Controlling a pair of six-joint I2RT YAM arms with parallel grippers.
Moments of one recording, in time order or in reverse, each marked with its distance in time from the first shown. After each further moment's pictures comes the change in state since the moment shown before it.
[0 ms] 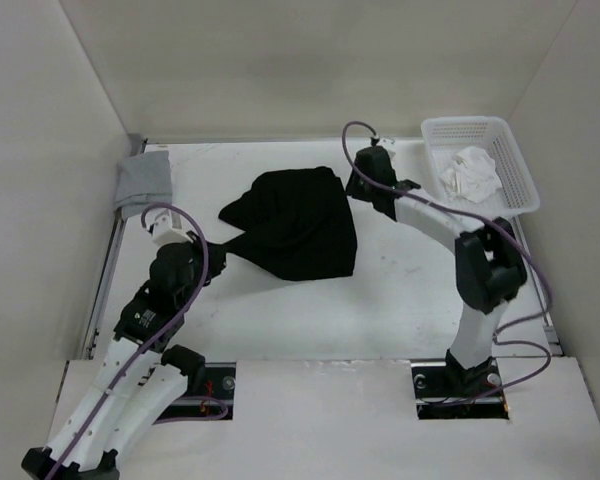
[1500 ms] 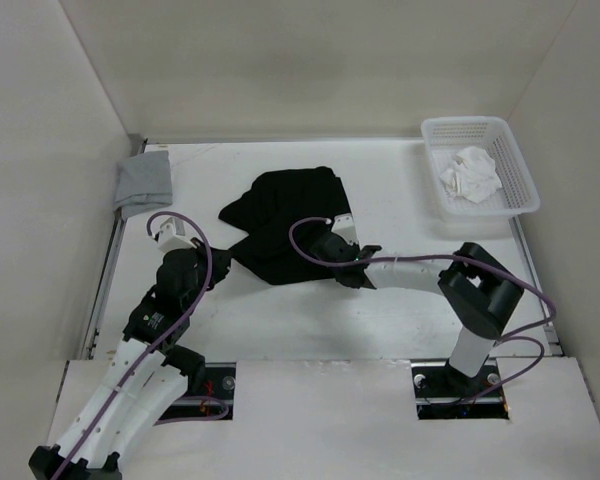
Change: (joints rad) left arm 0.011 -0.026 -0.158 0.086 0.047 -0.079; right arm 0.443 -0.183 -0.469 -0.154 0.349 -0.074
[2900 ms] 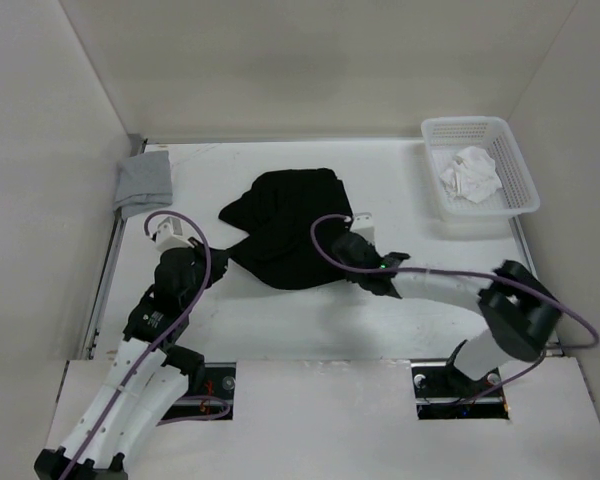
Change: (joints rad) left arm 0.048 0.000 -0.009 0.005 0.032 0.016; right arm -0.019 -0.123 -0.106 0.096 -0.066 0.002
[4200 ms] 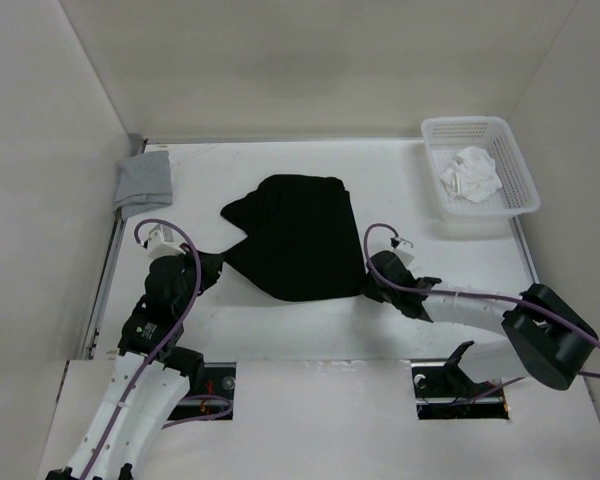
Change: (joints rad) left arm 0.079 -0.094 -0.018 -0.050 0.068 -0.002; right arm -0.110 -0.301 -0.405 0.217 -0.212 0.500
